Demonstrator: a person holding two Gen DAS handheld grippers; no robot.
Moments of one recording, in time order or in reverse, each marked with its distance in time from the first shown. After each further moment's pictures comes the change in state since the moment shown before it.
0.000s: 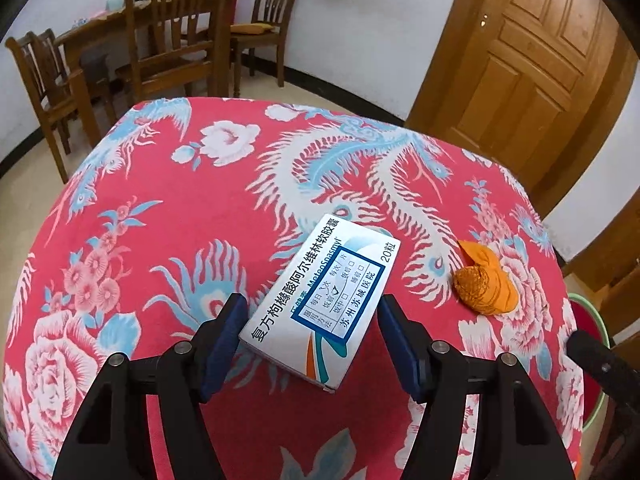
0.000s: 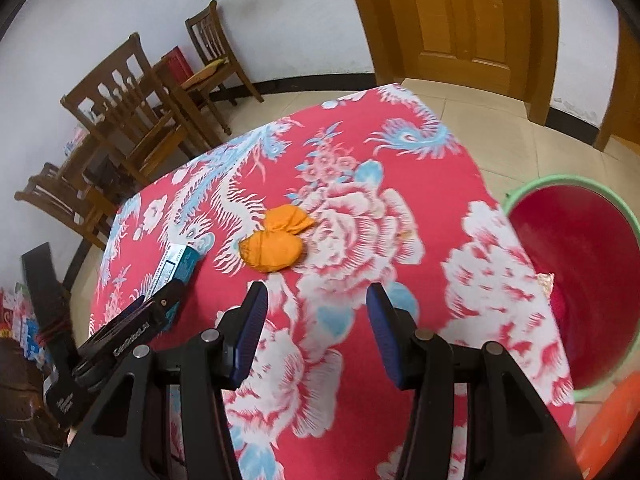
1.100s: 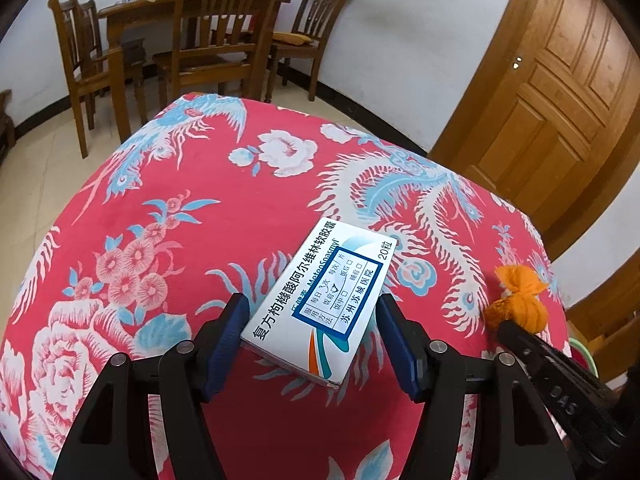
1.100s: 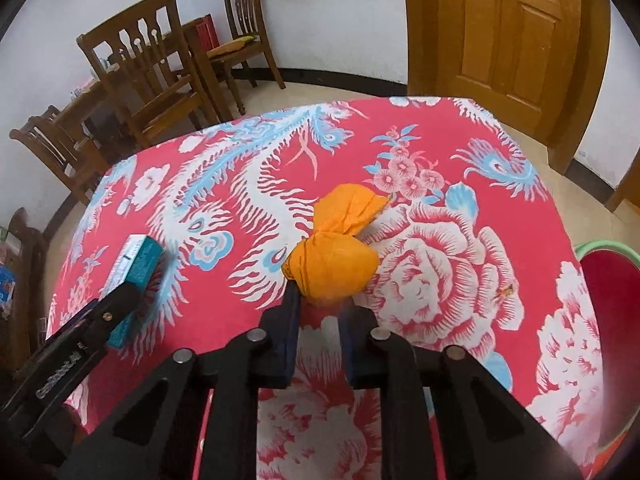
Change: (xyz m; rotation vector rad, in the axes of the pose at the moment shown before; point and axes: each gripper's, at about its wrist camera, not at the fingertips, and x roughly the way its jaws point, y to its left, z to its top) left arm -0.005 0.036 0.003 -0.132 -0.060 0.017; right arm 0.055 0.051 0.009 -0.187 -0.026 -0.036
